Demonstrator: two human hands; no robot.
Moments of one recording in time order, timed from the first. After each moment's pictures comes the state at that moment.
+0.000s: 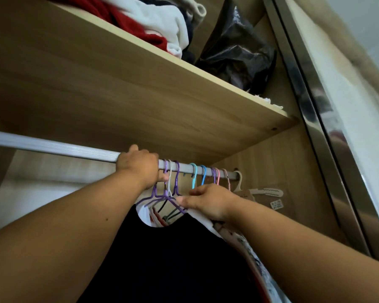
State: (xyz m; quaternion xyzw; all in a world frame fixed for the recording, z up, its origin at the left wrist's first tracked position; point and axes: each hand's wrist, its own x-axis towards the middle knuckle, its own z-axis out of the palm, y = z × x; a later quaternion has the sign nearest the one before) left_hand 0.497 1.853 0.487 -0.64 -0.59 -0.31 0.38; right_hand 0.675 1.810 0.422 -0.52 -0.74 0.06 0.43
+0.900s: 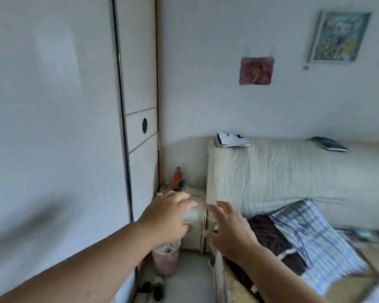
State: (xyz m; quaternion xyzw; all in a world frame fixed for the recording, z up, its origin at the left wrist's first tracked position) left_hand 1.027 1.481 0.027 -0.99 0.01 -0.15 -0.03; right_hand 1.105 1.313 -0.008 -0.91 -0.35 -0.08 0.20
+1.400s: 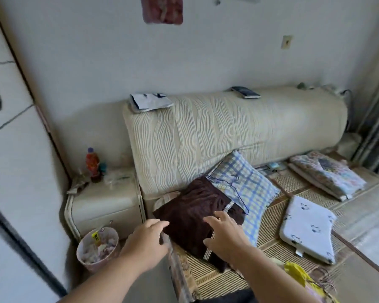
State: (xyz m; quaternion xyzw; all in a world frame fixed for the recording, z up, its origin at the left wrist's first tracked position) left_hand 1.246 1.450 -0.162 -0.98 0.03 0.03 -0.21; right_hand 1.261 1.225 -0.157 -0.98 -0.07 0.08 0.16
